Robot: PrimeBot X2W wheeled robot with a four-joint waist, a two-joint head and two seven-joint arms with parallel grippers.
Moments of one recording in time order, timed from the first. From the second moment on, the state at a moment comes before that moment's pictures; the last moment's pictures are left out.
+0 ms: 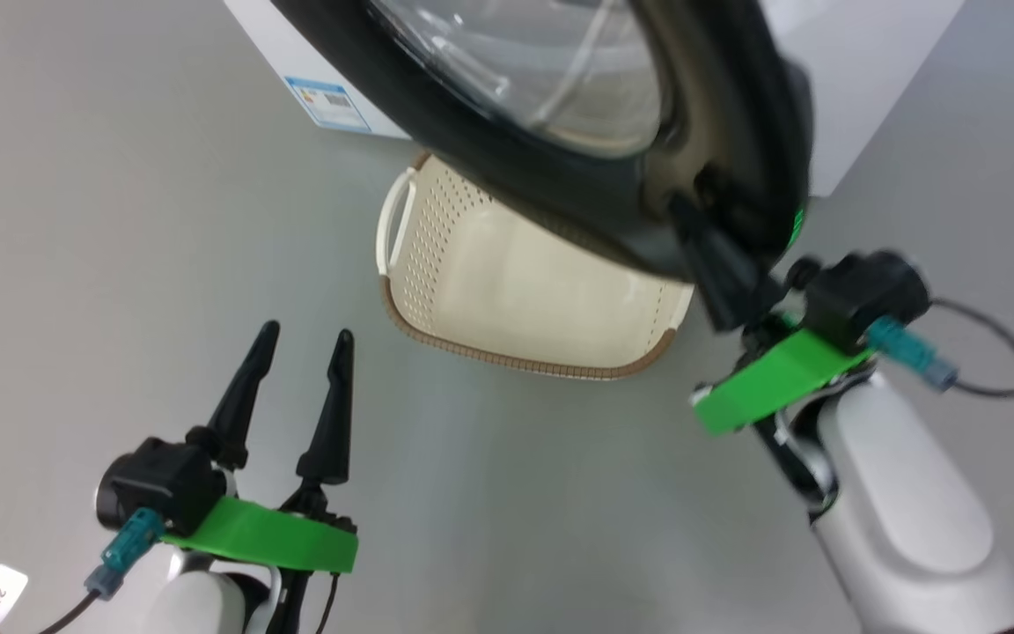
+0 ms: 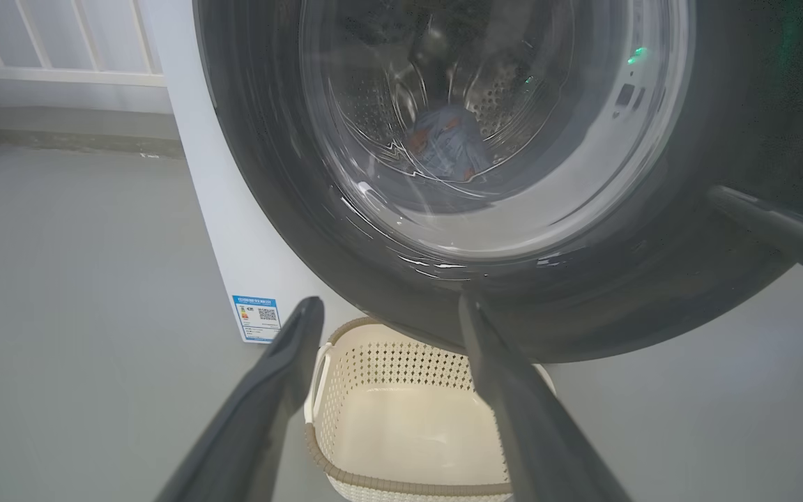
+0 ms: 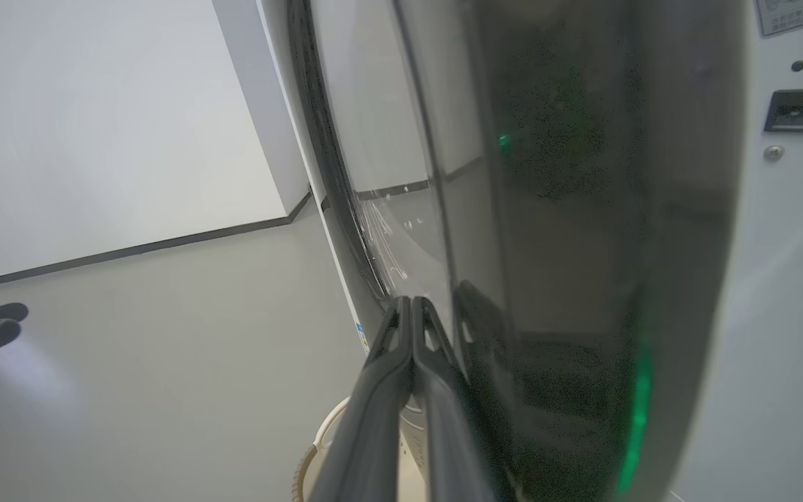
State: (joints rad) left arm -0.22 0.04 -0.18 0.08 -0.28 -0.13 -0.26; right arm -0.55 -0.13 0.28 0.28 0.22 0.13 -0.25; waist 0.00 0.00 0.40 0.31
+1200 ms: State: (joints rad) left arm -0.35 0.03 -0.29 0.03 -0.33 -0.13 -0.26; right arm -1.15 -0.16 0.04 0.55 0.11 0.14 -0.26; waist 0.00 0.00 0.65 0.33
